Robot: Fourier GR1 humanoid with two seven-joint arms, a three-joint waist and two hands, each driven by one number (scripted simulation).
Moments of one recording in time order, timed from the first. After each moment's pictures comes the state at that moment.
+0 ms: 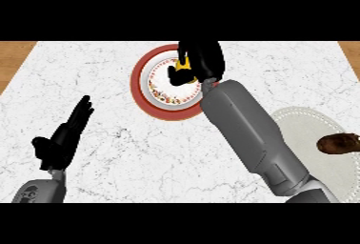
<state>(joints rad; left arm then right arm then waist) -0.11 0.25 0.00 -1.32 0.05 -0.03 -0.12 -1.04 0.00 0.26 -0.78 0.71 -0.36 0.34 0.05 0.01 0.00</state>
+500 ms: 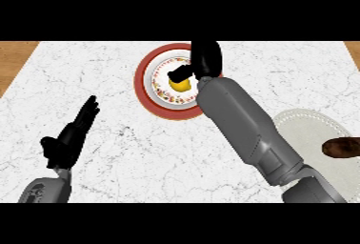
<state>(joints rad) -0.12 0.23 -0.01 -1.30 0.04 -0.04 -0.14 -1.14 0.00 0.32 -0.55 0.44 -0.57 0.37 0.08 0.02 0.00</state>
